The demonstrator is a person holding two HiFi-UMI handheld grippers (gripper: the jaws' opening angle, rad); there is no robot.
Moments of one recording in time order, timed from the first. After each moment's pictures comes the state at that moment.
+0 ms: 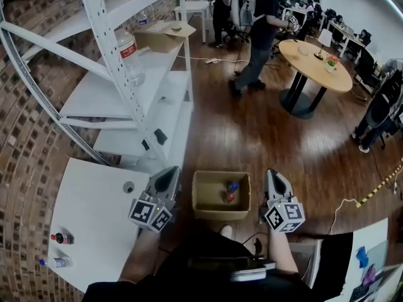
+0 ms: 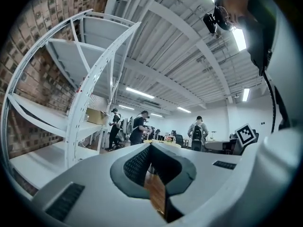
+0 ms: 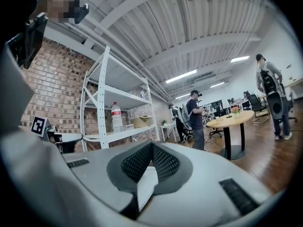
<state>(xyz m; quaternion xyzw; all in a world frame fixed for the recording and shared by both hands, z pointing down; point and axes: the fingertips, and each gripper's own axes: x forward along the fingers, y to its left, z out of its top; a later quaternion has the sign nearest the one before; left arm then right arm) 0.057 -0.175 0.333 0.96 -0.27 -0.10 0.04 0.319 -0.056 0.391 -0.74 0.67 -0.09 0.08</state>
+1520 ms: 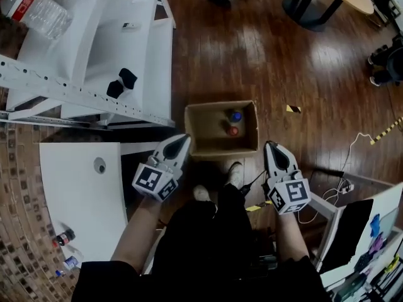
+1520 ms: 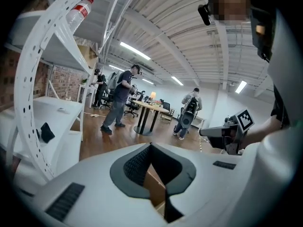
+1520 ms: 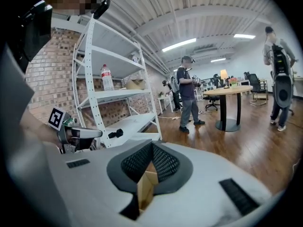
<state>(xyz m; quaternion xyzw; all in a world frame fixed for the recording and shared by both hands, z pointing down) 0.166 -0.236 0.586 0.97 -0.18 0.10 0.15 0.339 -0.099 0.606 -0.71 0.66 -0.23 -0.03</state>
